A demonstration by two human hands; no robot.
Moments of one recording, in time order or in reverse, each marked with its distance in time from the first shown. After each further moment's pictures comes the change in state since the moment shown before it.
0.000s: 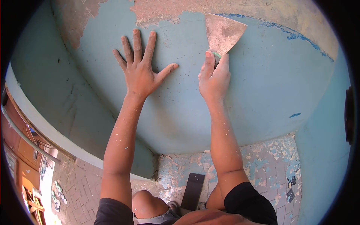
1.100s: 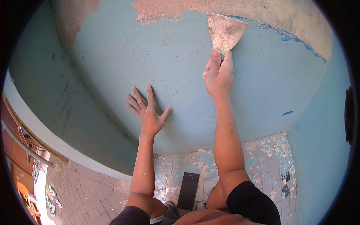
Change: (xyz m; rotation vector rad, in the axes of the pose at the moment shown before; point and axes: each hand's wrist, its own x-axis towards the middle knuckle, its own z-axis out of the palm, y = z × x) left_hand -0.155 0.040 0.005 -0.329 -0.371 -0.405; right_hand 0.011 -0.002 -0.022 0.002 -0.119 0.029
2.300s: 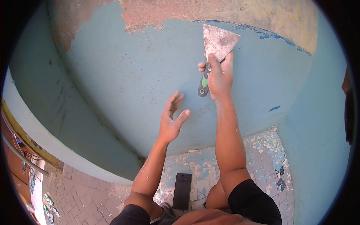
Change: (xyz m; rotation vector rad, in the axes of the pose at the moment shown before) left_hand -0.015 0.108 -0.006 -1.533 -0.466 -0.269; right_hand 0.004 -0.030 -0.041 0.405 0.061 0.091
